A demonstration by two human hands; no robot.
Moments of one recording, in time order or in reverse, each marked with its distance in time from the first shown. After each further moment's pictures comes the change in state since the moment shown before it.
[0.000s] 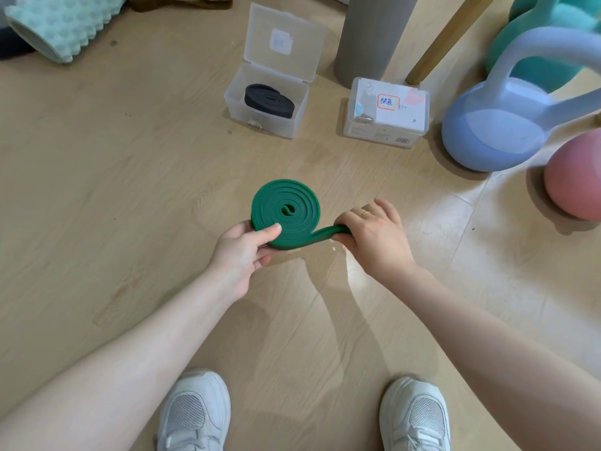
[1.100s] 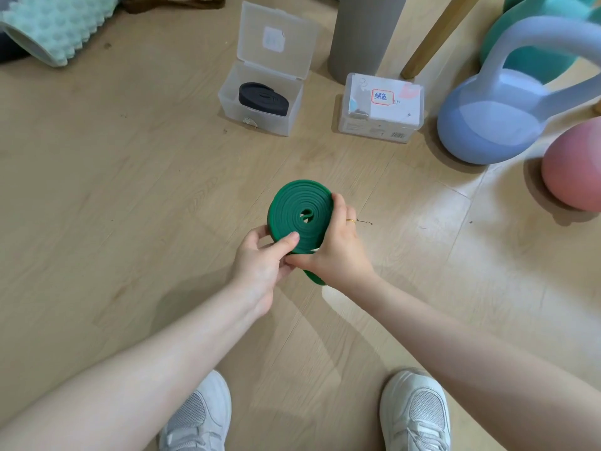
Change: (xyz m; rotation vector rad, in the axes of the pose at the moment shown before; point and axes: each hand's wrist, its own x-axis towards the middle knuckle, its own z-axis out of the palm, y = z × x) left_hand -0.015 -0.024 0.030 -0.194 0.022 0.035; right_hand -0.008 -0.052 0.001 0.657 -0.110 0.395
